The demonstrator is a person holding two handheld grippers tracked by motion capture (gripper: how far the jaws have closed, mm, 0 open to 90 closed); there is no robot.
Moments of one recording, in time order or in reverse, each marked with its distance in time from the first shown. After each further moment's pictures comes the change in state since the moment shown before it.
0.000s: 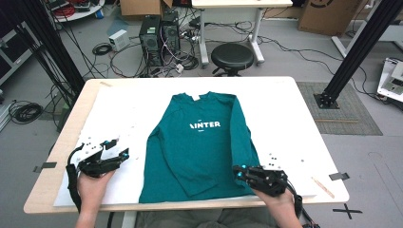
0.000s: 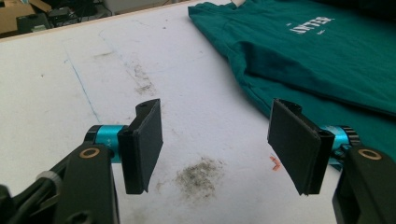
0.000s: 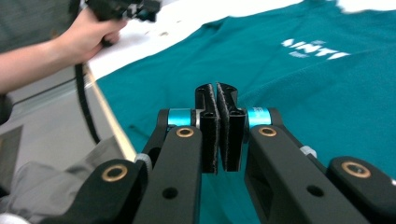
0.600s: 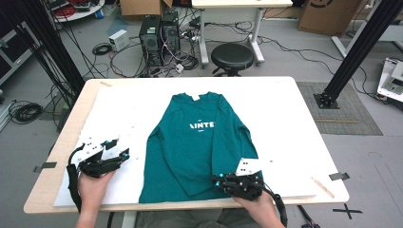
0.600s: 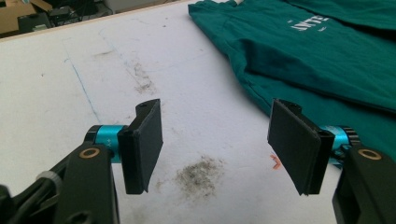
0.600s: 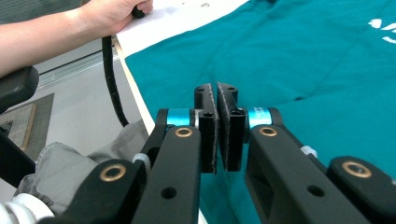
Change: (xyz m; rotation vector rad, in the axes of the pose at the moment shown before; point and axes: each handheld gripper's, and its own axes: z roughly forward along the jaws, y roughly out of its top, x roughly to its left) left arm -0.001 0.000 0.001 0.009 0.004 0.010; right arm 0.024 0.002 0.050 0.100 0.112 -0.044
